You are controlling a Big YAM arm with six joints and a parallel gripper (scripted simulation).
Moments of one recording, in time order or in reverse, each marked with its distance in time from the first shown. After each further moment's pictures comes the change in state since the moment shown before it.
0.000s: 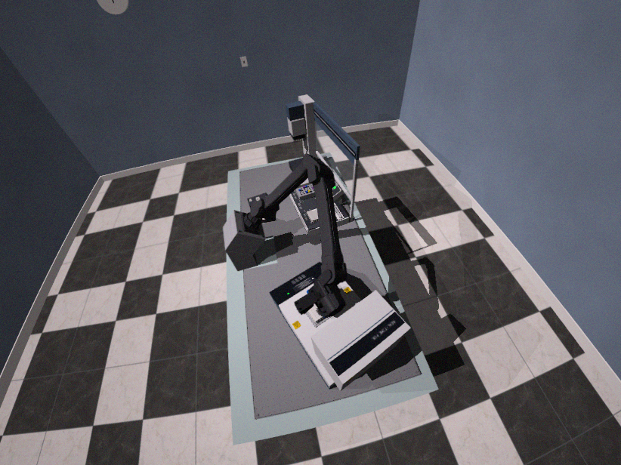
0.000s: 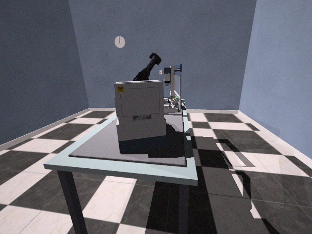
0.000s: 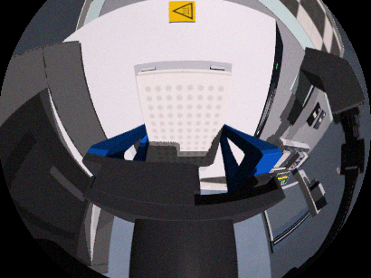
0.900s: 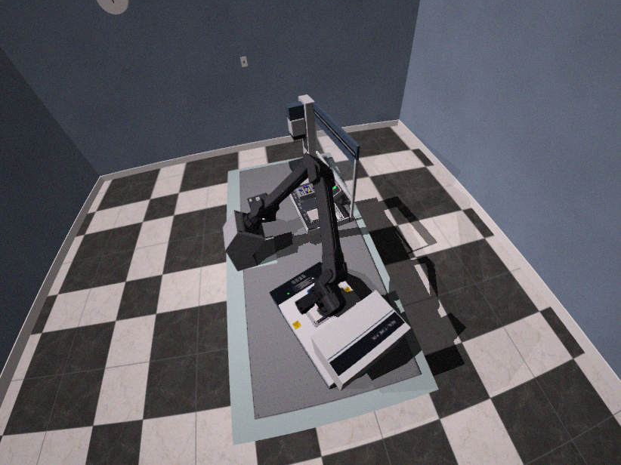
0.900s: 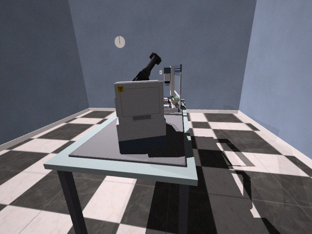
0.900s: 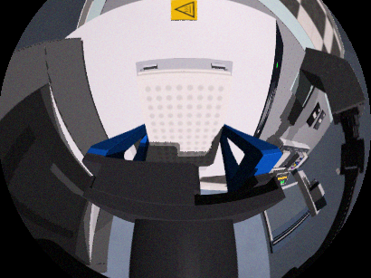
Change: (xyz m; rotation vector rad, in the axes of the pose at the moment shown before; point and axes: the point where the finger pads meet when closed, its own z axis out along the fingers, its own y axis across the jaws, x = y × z) arm 0.003 0.001 -0.002 -0.002 0.000 -0.007
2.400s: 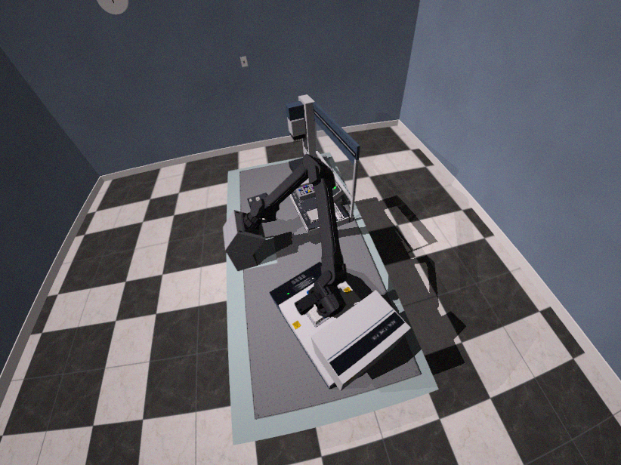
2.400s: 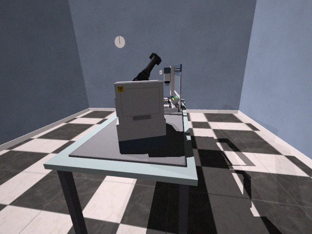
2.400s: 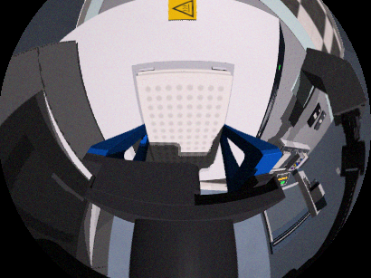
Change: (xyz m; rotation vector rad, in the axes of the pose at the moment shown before) arm -0.003 -0.001 0.008 0.003 0.002 0.003
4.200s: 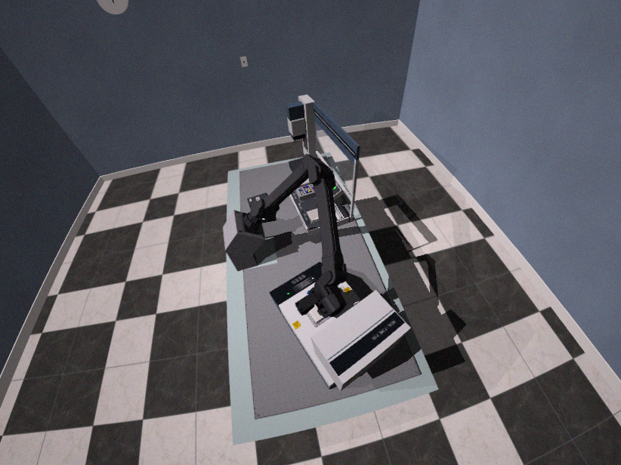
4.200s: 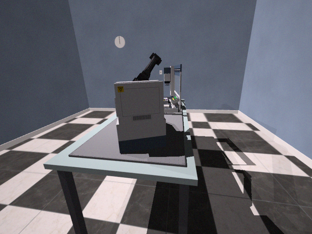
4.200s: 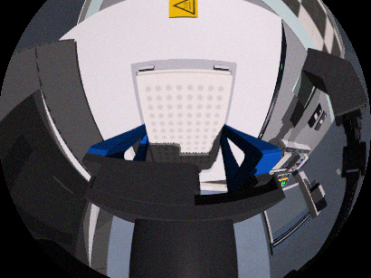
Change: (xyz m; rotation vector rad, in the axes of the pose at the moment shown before) arm 0.002 0.001 0.004 -0.004 -0.001 -0.001
